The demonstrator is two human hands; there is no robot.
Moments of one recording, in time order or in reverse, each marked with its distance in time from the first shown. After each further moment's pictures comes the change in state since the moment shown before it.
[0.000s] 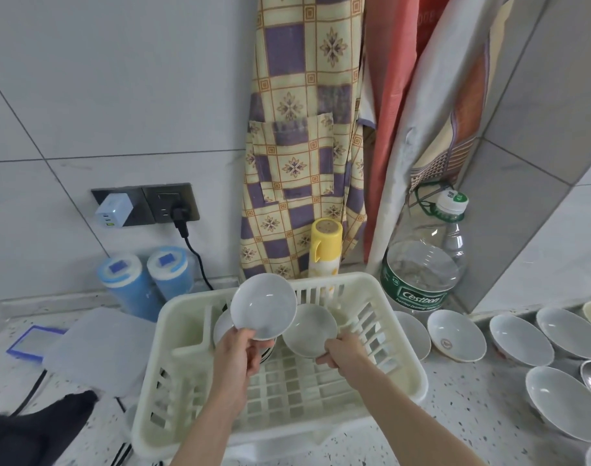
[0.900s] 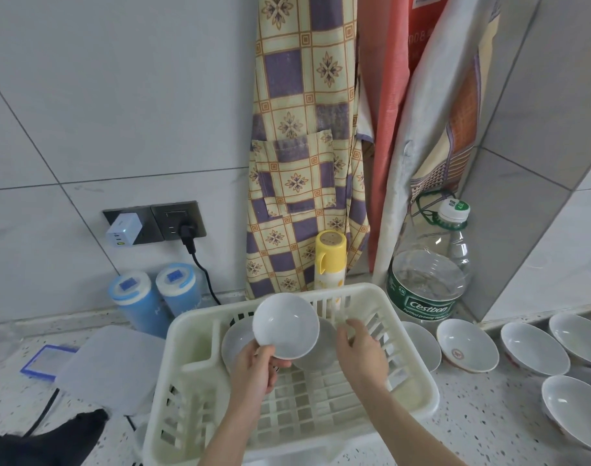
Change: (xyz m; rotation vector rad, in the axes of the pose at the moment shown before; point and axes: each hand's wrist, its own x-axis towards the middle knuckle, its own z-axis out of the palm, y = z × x) left_hand -0.003 -0.005 0.007 0.203 -0.052 0.025; right_hand -0.021 -0.002 -0.001 -0.314 0.399 -0.359
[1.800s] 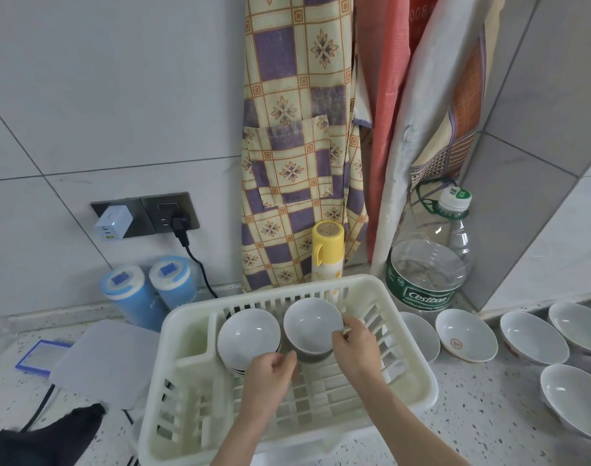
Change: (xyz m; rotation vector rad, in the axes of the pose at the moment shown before) left_hand -0.006 -0.019 0.018 0.525 -0.011 0.082; right_hand 0.003 -0.001 0.004 0.094 -0.067 0.000
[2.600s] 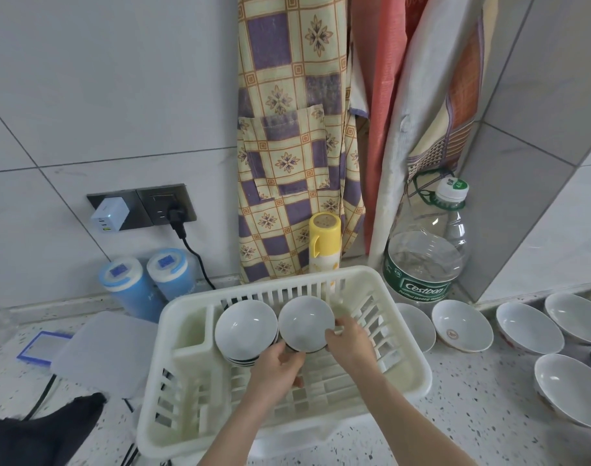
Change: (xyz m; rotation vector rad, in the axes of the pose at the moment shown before) left_hand -0.005 0.006 0.007 -0.094 -0.211 -0.040; right_hand 0.004 0.007 0.001 -0.070 -0.187 0.121
